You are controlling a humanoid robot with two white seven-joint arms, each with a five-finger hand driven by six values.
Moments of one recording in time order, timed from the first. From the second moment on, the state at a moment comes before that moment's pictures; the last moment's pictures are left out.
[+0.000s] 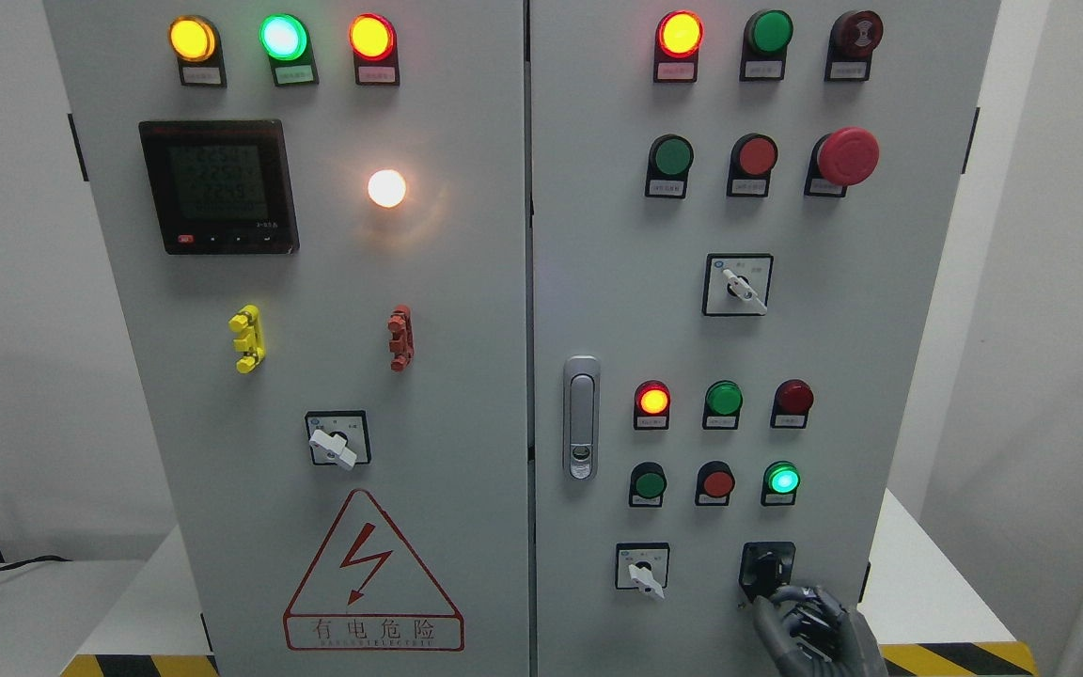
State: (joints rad) left arm -0.04 -0.09 0.08 0.06 0.00 -0.16 0.06; right arm -0.20 0.00 0.01 -1.73 -0.10 0.33 -0.12
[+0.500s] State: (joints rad) left arm -0.04 -0.09 0.08 0.06 0.00 -0.16 0.06; right arm -0.19 0.00 0.01 -1.73 -0.10 0.33 -0.12
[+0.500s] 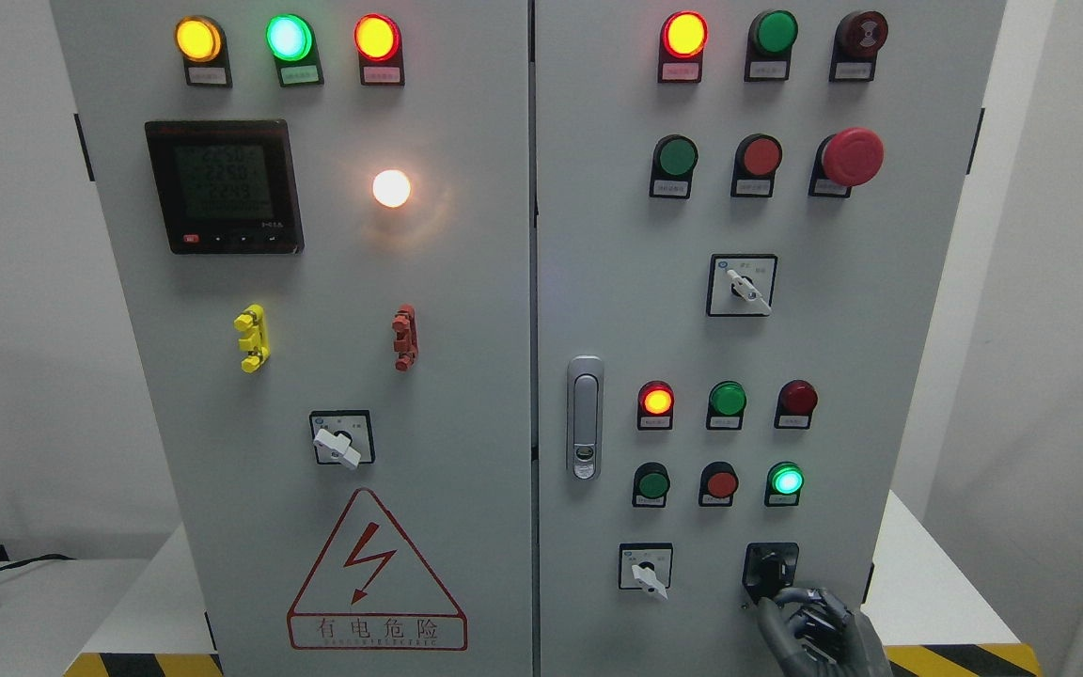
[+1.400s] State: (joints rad) left arm -0.04 -0.09 0.08 0.06 0.00 -0.16 0.06; right arm -0.19 0.00 0.00 -1.72 -0.10 0.32 -0.12
